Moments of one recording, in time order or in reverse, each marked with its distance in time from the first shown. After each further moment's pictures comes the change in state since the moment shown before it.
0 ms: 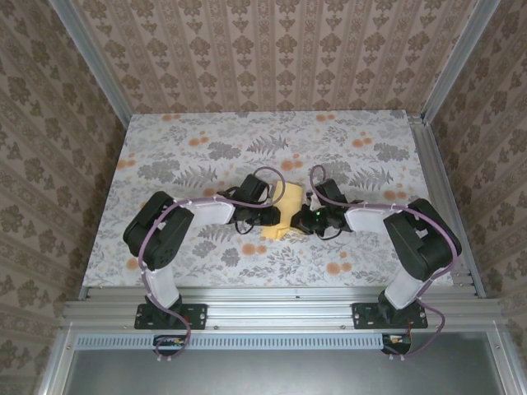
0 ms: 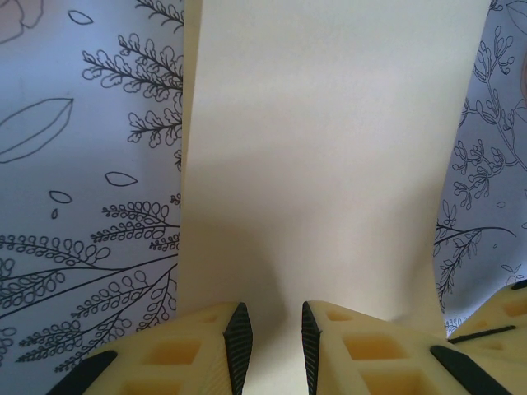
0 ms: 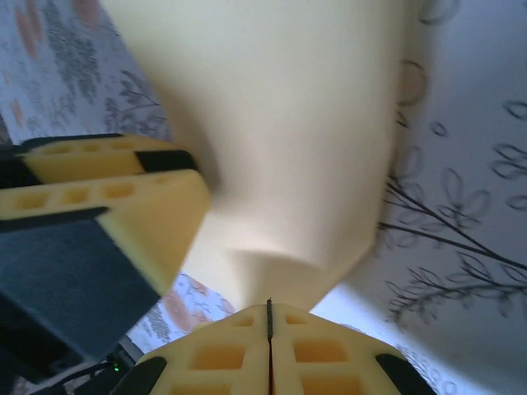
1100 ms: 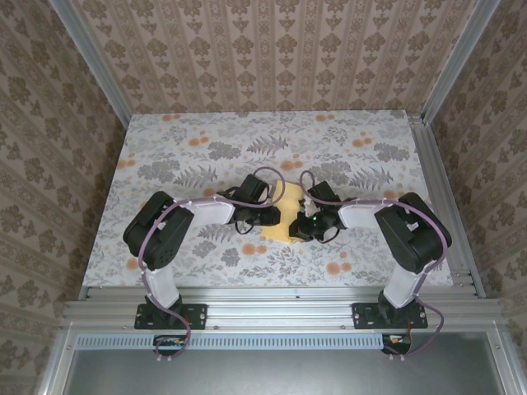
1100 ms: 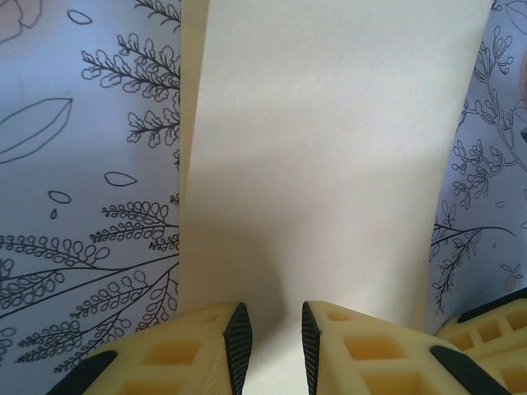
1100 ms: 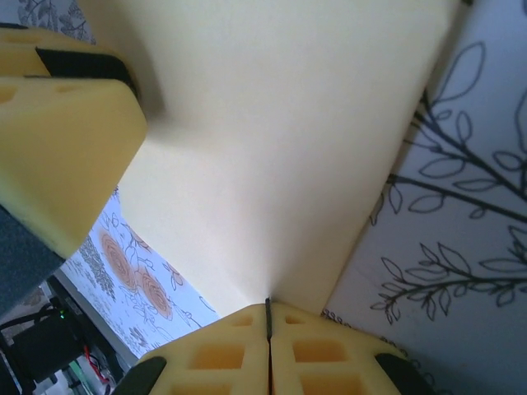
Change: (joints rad) left arm 0.000 0.000 0.000 0.000 0.002 0.000; right arm 0.022 0.071 0.041 -0.153 -0.053 -0.198
